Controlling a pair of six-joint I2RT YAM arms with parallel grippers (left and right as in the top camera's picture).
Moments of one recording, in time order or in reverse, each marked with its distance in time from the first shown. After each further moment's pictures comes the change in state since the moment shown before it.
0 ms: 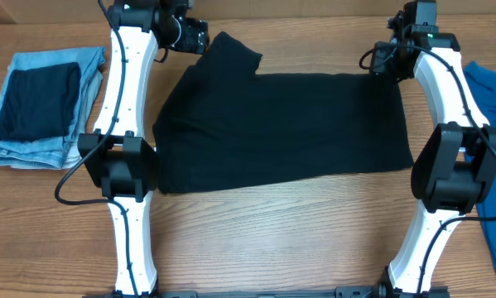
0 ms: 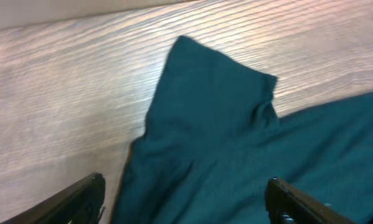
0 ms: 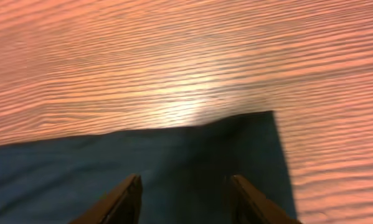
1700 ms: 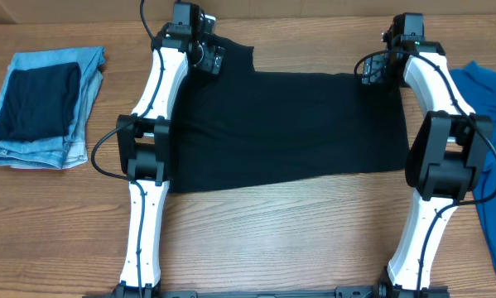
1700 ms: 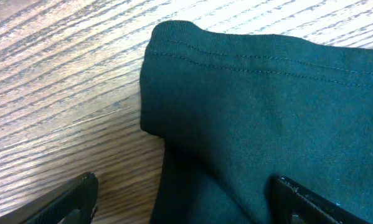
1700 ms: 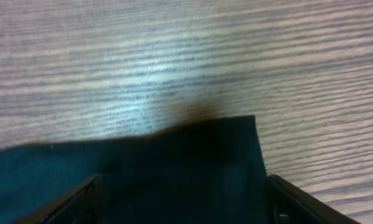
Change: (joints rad) left arm -0.051 0.340 0.023 0.320 -0.172 0.068; right arm -0.003 0.121 0.001 0.066 0.123 -0.059
